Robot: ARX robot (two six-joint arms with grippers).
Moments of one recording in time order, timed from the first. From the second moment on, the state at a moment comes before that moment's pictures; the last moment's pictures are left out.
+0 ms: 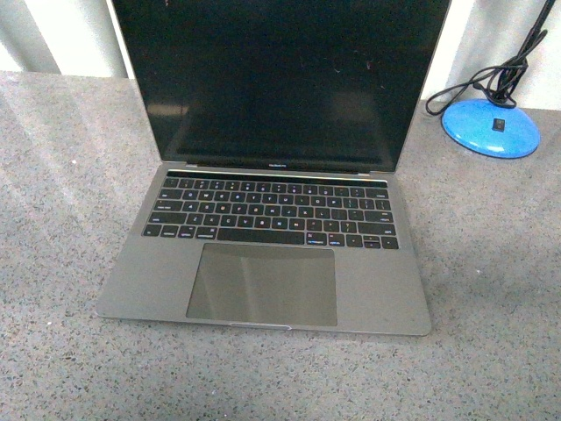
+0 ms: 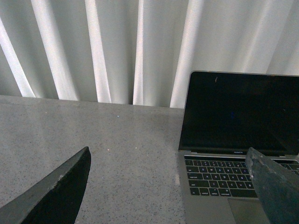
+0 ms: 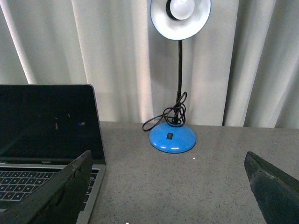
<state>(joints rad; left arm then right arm) 0.00 0.00 0.02 0.00 0.00 0.00 0.00 0.00 0.02 0.00 0.00 0.00</state>
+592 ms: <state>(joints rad) 0.00 0.00 0.02 0.00 0.00 0.00 0.00 0.00 0.02 0.00 0.00 0.00</state>
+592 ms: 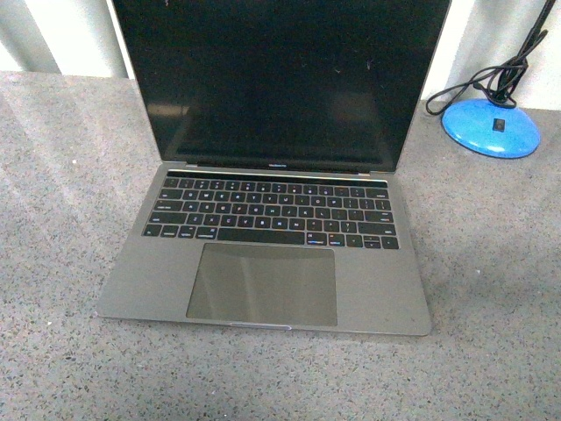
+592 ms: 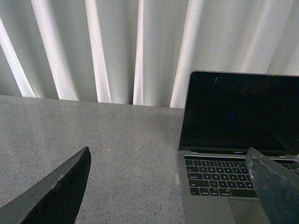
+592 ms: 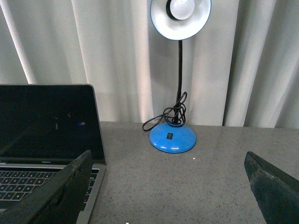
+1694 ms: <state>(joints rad) -0.10 1.35 0.66 0.49 -0.02 -0.09 0.07 1.58 0.95 0.09 -0.01 -0.26</state>
